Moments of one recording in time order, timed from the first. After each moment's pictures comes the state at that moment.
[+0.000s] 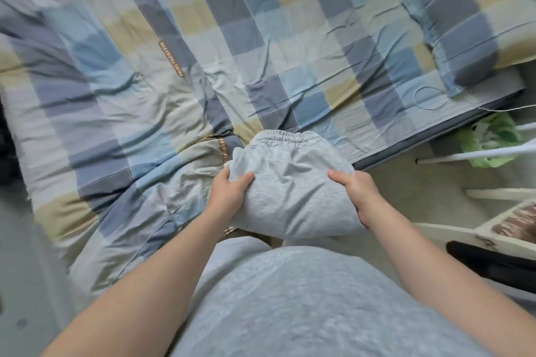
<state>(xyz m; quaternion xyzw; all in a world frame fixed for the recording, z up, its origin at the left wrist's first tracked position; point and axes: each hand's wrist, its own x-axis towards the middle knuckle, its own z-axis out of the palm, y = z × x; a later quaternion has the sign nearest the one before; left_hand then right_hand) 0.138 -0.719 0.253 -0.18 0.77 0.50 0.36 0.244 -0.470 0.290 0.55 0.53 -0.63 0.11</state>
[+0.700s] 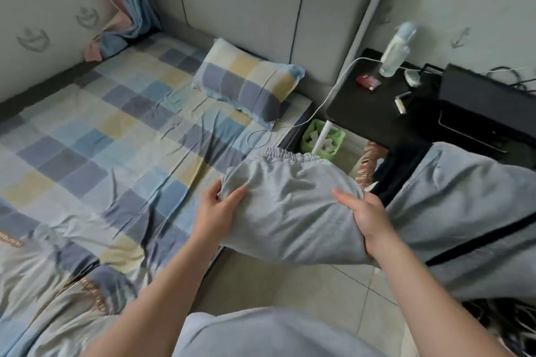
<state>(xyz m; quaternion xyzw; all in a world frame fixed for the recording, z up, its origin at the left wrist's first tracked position) 0.341 -0.438 0.417 0.20 0.72 0.55 0.37 0.583 -0.305 0.449 0.54 0.45 -0.65 -0.28</state>
